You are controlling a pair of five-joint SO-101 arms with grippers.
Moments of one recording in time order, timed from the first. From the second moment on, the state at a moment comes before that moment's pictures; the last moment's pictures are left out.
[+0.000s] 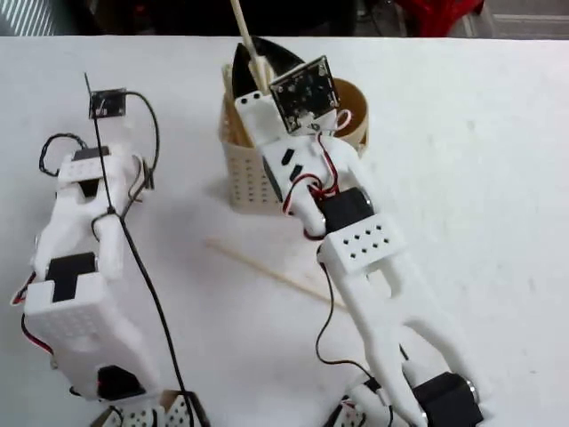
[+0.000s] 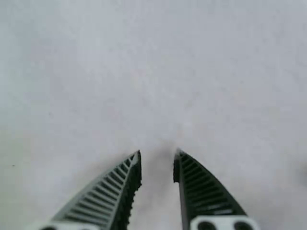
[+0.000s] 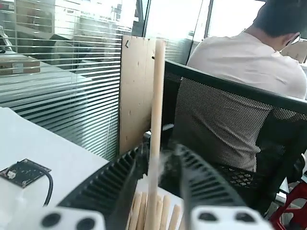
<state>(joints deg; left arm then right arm) -18.3 21.1 12.2 47.2 1.4 -28.5 -21.1 25.9 1.0 11.4</state>
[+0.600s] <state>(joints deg) -18.3 21.1 12.2 47.2 1.4 -42.9 -38.1 25.7 57.7 25.8</state>
